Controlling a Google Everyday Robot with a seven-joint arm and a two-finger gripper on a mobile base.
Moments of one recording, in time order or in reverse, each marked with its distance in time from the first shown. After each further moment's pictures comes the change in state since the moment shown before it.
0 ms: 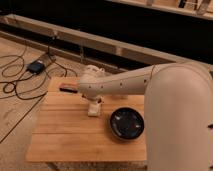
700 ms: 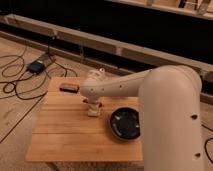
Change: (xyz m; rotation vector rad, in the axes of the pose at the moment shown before) arm 0.002 0.016 0.041 -0.070 0.001 -0.022
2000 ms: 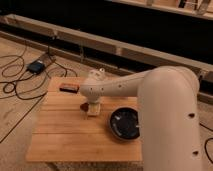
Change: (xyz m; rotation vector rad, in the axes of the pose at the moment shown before) arm -0.004 0.003 0.004 -0.025 -0.015 -0.030
